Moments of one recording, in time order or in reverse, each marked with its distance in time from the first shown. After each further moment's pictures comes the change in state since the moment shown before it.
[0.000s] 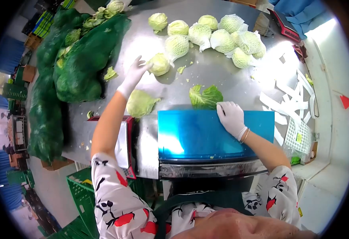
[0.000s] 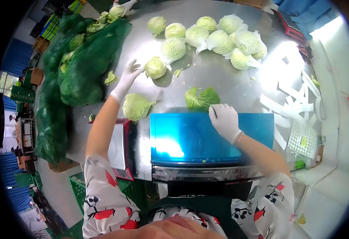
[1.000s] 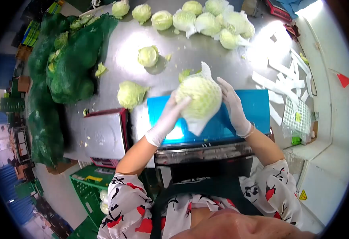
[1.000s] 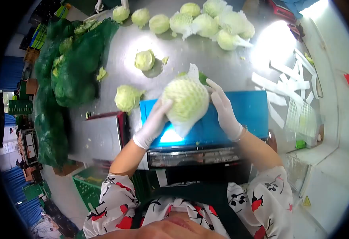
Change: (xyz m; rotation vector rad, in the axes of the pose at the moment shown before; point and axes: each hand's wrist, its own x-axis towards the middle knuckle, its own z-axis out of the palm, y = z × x) left_hand -0.217 0.115 0.144 -0.778 -0.394 -0.313; right_hand -0.029 -0.027 -0.056 1.476 -0.014 0.433
